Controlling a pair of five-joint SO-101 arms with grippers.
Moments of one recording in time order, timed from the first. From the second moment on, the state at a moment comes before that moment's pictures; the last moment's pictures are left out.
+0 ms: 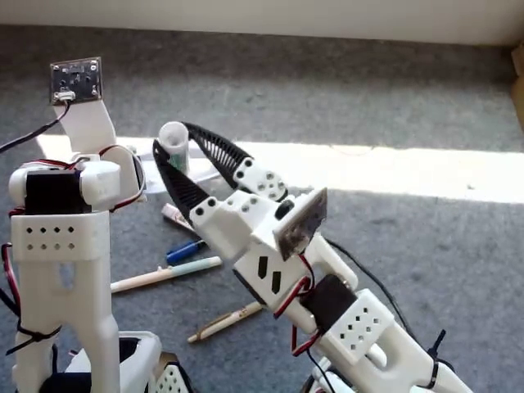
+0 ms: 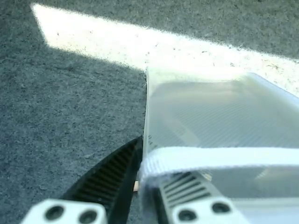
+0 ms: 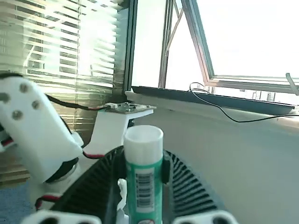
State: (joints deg) left arm -8.7 -28.6 11.1 88.2 14.8; right arm -50.1 -56.0 54.9 -11.5 7.3
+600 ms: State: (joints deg) left arm -8.7 -28.6 11.1 88.2 14.8; right arm -48.2 -52.5 62.1 -22.5 10.6
